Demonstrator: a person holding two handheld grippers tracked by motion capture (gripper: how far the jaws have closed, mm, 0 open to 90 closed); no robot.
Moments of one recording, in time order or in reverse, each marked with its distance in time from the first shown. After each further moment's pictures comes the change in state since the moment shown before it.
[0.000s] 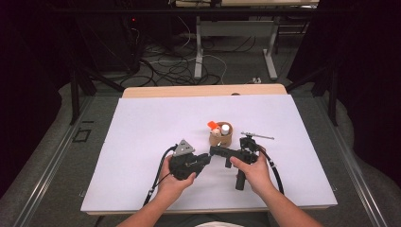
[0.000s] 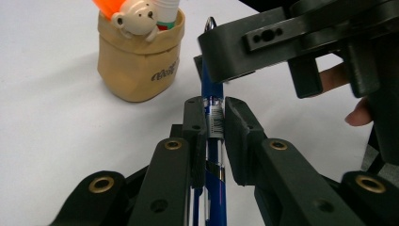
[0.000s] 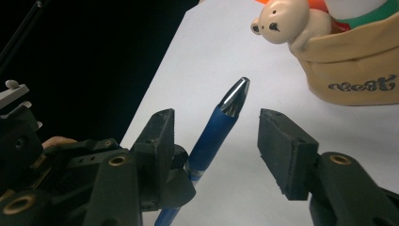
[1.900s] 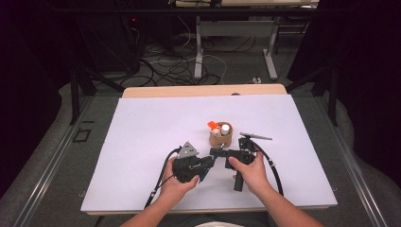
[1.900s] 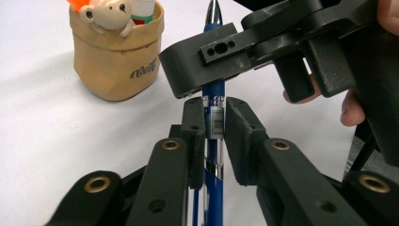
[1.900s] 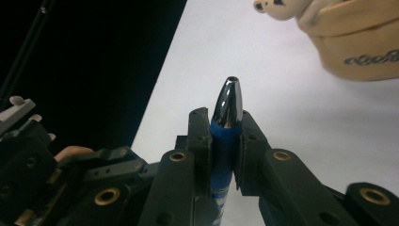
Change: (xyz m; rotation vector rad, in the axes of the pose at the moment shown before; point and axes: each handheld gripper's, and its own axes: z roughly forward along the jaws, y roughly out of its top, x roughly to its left) left arm -0.005 -0.002 0.005 0.009 -0.037 -0.002; right arm 0.001 -0.001 0.003 0.052 0.028 0.109
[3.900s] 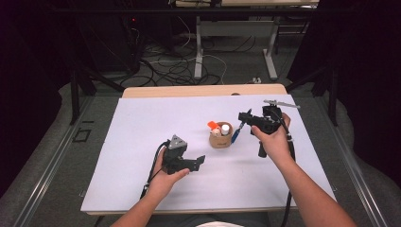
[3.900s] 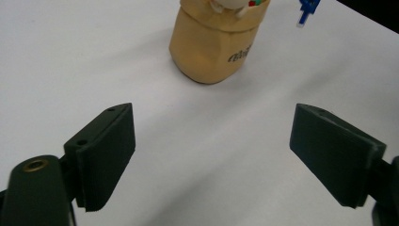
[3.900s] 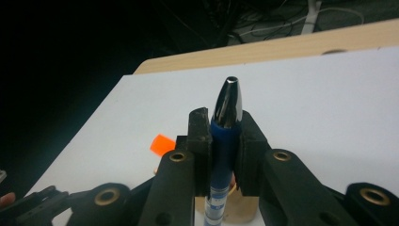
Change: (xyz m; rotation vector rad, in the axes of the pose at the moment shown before) left arm 0.046 -0.003 -0.003 0.048 0.190 -0.052; right arm 0.013 0.096 -0.055 -0.247 -0.296 -0.356
